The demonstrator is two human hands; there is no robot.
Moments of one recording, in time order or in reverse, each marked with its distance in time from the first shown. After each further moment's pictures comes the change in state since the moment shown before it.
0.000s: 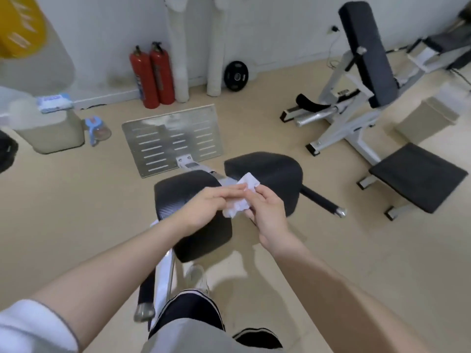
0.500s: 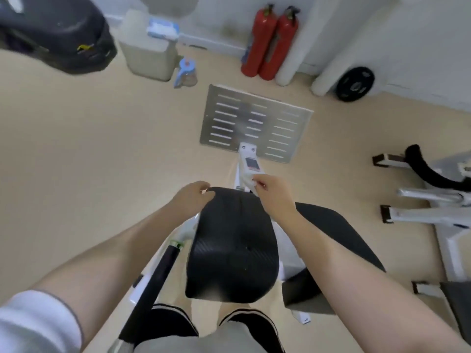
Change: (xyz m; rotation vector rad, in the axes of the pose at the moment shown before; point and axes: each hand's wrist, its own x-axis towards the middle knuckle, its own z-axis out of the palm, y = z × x) left_hand 0.058 -0.112 -0.169 0.017 0.651 -0.633; right_hand 0.234 0.013 0.158 -1.303 -0.600 -0.358
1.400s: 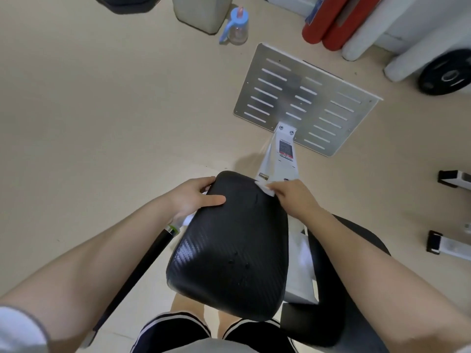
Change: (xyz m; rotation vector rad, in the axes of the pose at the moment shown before) left_hand 0.032 -0.043 0.030 -0.555 -0.143 -0.138; right_hand 0.080 0.087 0.044 -0.320 -0.474 -0.186
